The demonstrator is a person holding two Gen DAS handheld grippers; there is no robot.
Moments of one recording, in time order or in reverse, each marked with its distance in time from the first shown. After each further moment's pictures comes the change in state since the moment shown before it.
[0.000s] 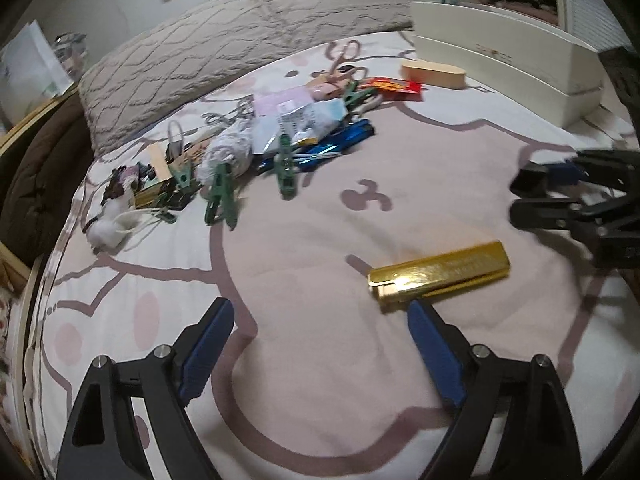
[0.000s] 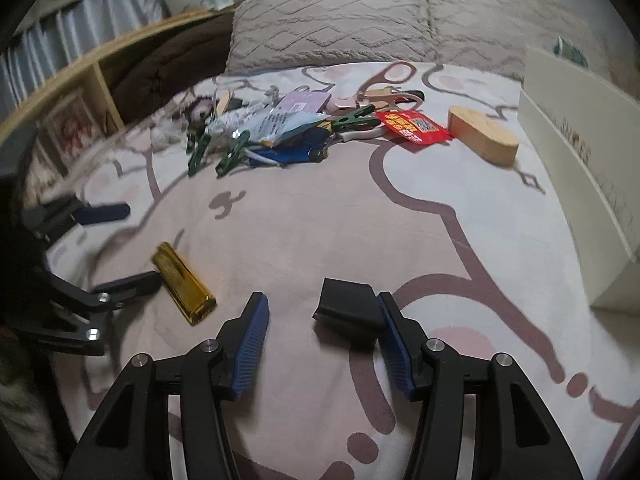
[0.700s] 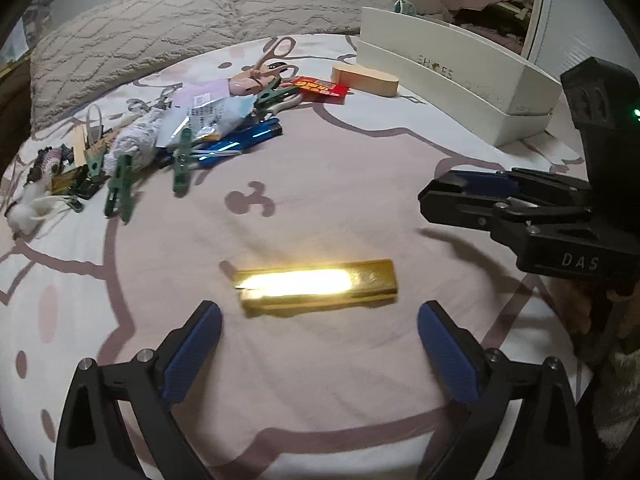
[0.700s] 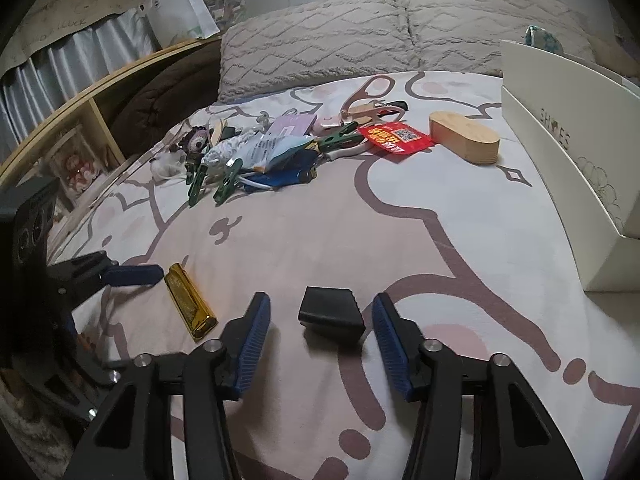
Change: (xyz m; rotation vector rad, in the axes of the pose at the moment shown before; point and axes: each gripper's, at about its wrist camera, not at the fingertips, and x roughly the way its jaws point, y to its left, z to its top) left arm 0.000 -0.036 0.007 -0.070 0.017 -0.308; right arm -0.012 -0.006 -0.003 0.060 -0.070 0.002
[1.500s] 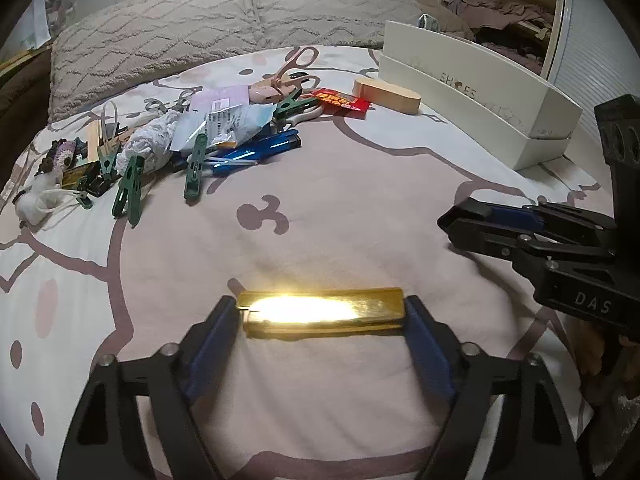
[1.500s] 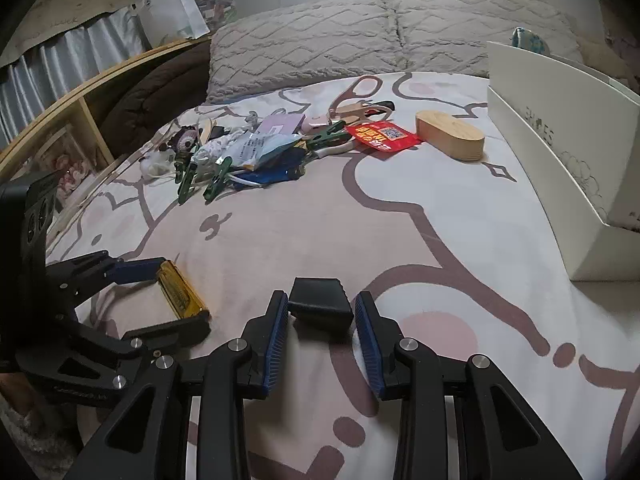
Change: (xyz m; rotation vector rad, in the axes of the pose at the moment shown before) left arm 0.003 0.006 0.001 -0.043 -0.053 0.056; right arm -0.004 -0.001 -0.006 0.004 -0.003 -0.050
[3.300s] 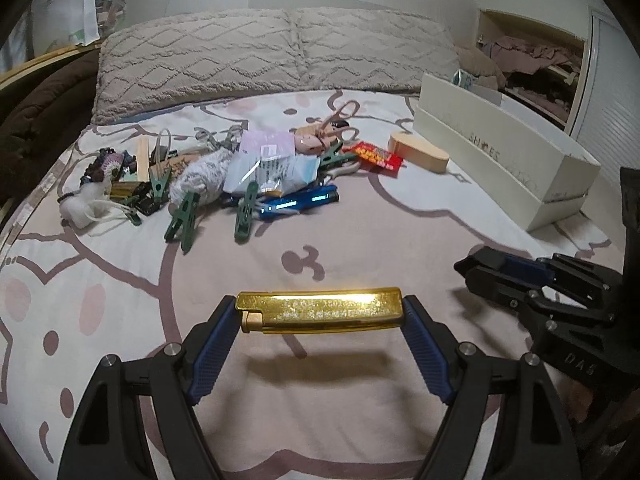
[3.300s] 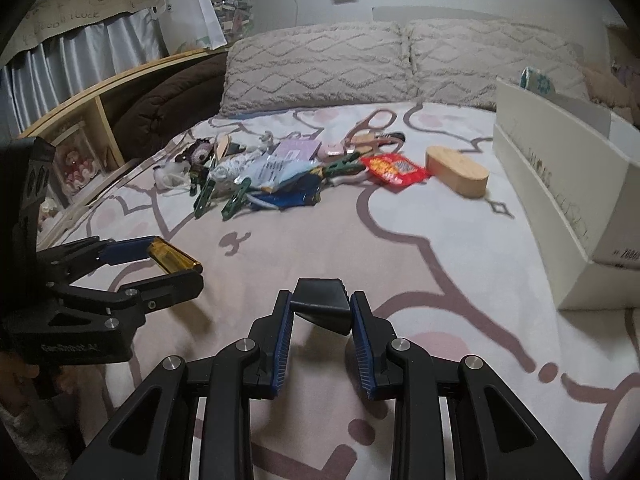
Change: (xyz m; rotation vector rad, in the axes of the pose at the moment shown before) left arm -0.035 0.011 0.016 -0.120 -0.126 0.083; right arm -0.018 0.017 0.009 -0.076 -0.075 -0.012
